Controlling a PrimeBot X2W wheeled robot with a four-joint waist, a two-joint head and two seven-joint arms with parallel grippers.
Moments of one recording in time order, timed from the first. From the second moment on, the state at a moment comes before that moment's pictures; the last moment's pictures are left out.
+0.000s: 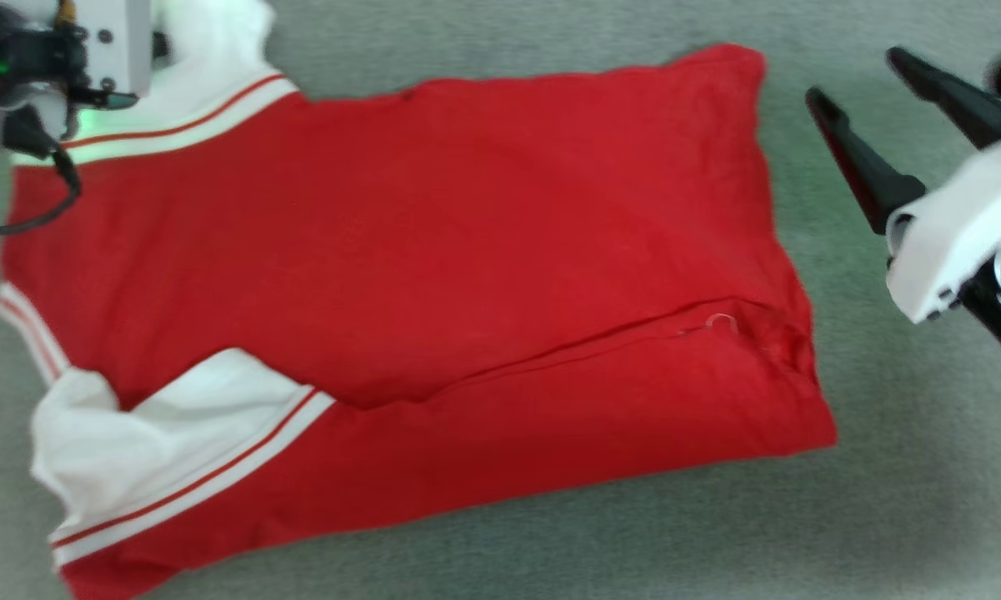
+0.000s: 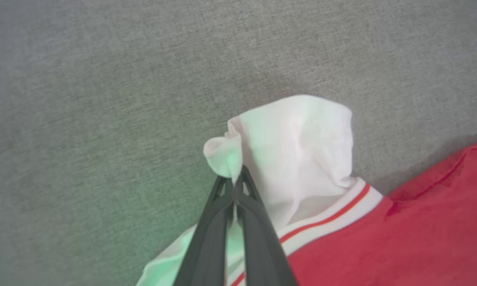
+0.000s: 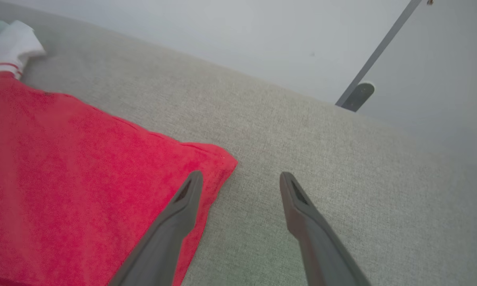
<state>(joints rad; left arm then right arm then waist) -1.46 0.66 -0.93 0.68 -1.12 0.03 0.90 -0.66 -0.39 0.20 -0.15 0.43 0.13 0.54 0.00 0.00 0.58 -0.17</state>
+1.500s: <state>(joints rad) -1.50 0.55 -0.93 0.86 -1.17 -0.13 0.69 -1.06 -0.51 0.57 0.38 0.68 0.13 0.80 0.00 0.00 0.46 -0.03</state>
